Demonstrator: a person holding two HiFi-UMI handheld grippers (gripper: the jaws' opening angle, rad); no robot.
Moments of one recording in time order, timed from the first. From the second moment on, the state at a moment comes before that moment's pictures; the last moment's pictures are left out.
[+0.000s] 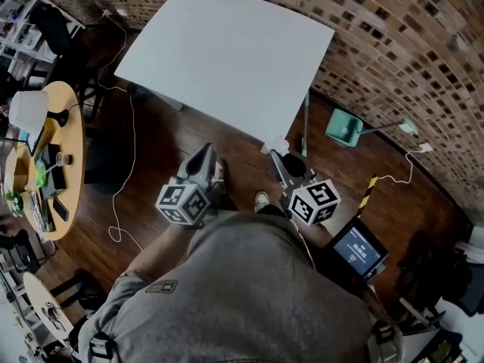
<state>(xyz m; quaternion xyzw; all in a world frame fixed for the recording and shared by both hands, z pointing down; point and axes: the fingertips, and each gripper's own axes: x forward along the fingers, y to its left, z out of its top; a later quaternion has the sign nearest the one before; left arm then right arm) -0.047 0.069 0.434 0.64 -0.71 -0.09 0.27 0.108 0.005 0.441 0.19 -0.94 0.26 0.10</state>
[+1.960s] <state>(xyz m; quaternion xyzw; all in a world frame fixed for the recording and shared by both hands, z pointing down) -0.165 -0.098 0.509 0.77 -0.54 0.04 0.34 0.020 -0.088 0.566 0.40 -0.83 0.28 0.27</state>
